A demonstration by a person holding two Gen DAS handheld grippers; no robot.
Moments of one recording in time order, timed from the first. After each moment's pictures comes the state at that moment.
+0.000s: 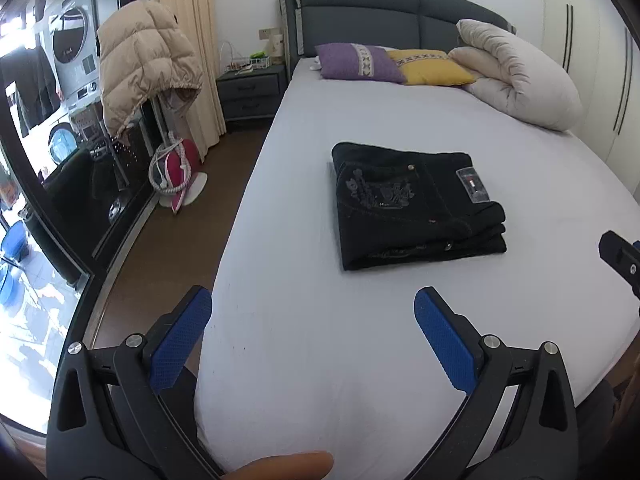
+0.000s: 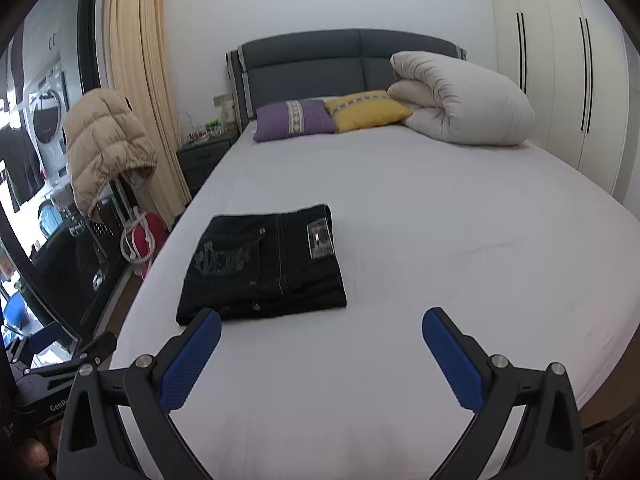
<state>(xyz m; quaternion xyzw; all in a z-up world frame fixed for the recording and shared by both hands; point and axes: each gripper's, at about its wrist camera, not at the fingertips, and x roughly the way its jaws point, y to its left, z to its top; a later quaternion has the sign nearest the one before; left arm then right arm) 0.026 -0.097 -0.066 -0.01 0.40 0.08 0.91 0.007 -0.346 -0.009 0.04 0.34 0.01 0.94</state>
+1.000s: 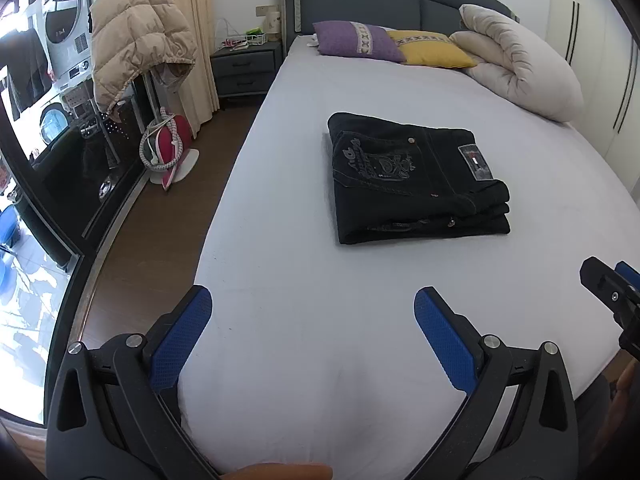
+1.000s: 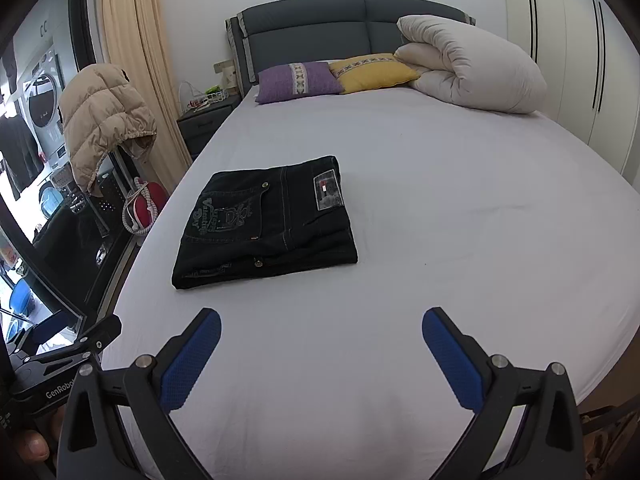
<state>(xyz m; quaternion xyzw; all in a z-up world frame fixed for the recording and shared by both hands) 0.029 -0.095 -0.099 -0.03 0.43 0.07 0.90 0.018 -0.340 -0.039 0.05 0.40 0.02 0.92</state>
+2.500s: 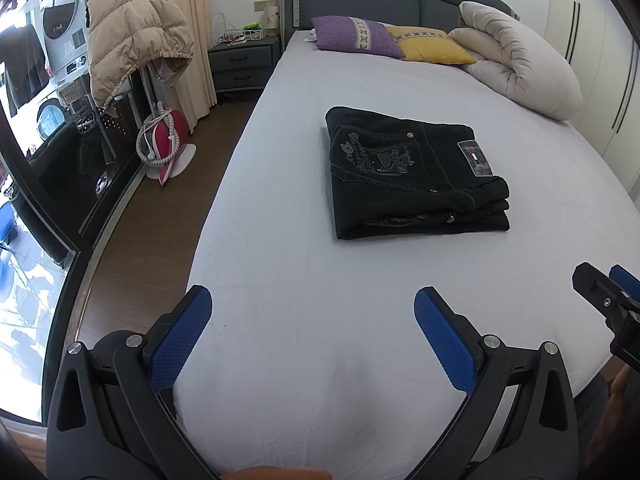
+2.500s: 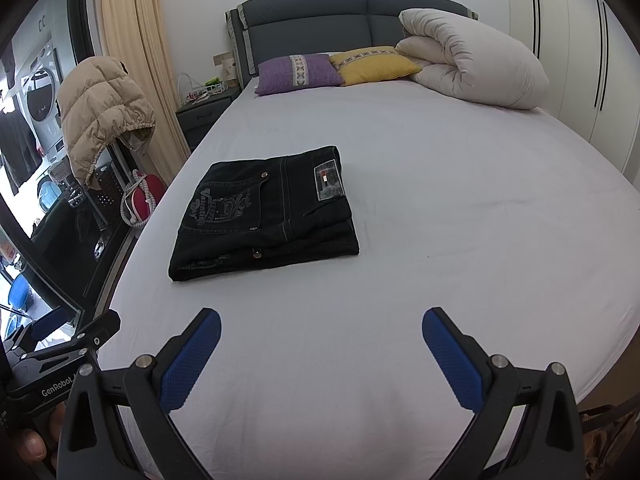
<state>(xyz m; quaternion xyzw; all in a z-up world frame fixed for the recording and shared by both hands) 0.036 -0.093 -0.105 -0.03 0.44 0.06 0.90 0.019 -0.335 -0.048 0.05 0.41 0.02 0.91</state>
